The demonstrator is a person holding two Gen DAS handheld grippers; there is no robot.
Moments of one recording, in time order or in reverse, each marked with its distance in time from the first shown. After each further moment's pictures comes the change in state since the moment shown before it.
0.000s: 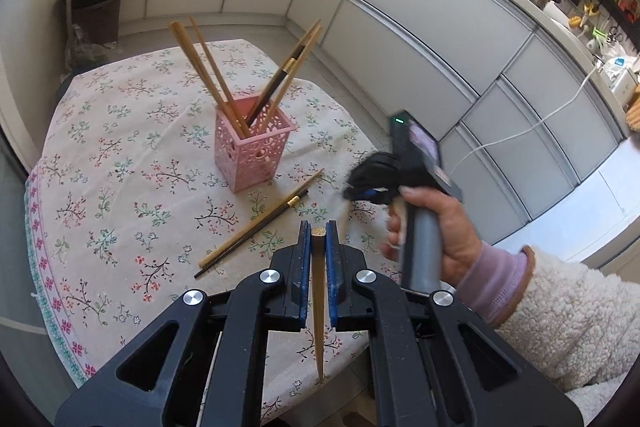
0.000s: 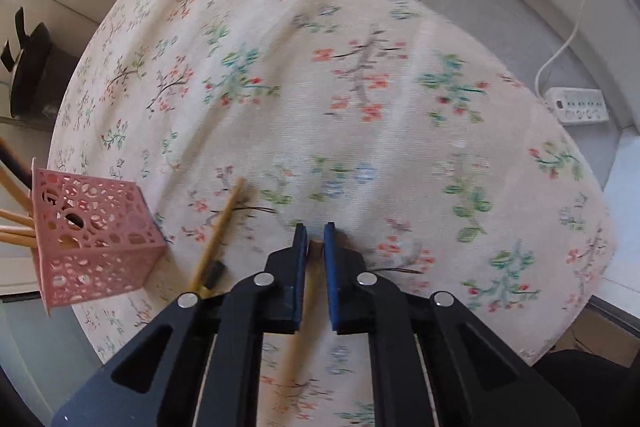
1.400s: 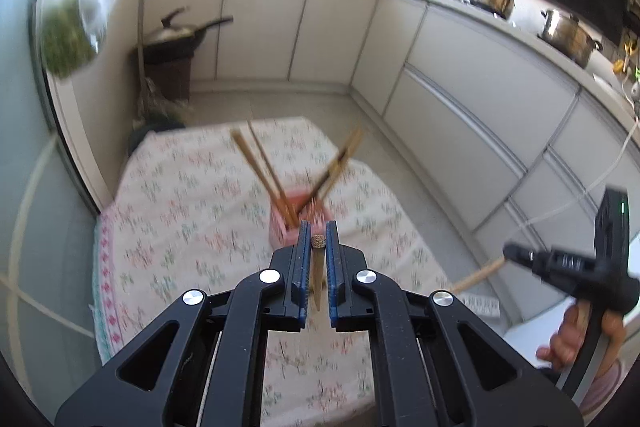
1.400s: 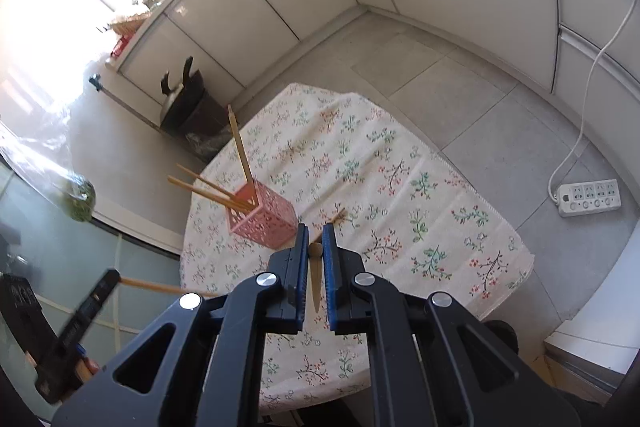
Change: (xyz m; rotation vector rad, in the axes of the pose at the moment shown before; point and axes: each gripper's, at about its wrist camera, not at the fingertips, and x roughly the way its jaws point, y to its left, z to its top) left arm -0.058 -0.042 0.052 -0.065 -0.258 0.276; right arm -0.229 -0.072 -0.050 -0.210 -0.324 0.419
